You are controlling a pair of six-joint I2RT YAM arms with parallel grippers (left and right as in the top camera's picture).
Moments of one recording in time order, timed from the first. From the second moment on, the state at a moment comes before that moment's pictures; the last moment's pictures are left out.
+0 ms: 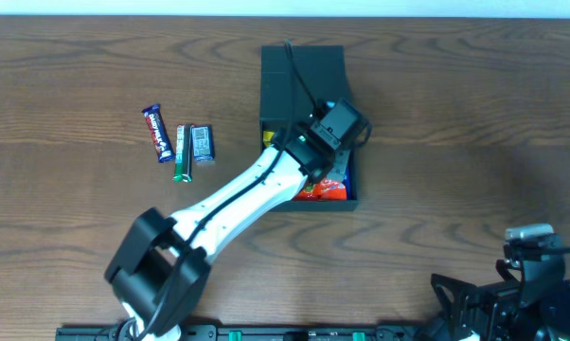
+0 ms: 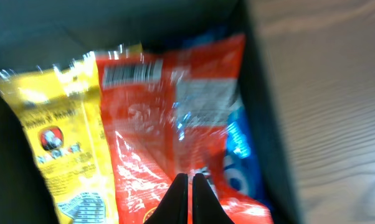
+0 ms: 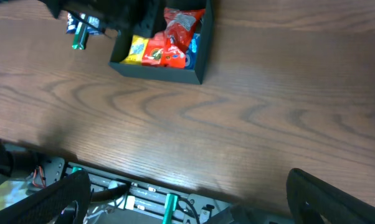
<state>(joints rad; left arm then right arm) -0.80 1.89 1.48 -0.74 -0.11 -0.51 0.76 0.72 1.56 -1.69 0.19 0.58</state>
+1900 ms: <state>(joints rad) -0.62 1.81 1.27 -0.69 0.08 -0.53 0.76 0.72 1.15 -1.33 0.31 0.59</state>
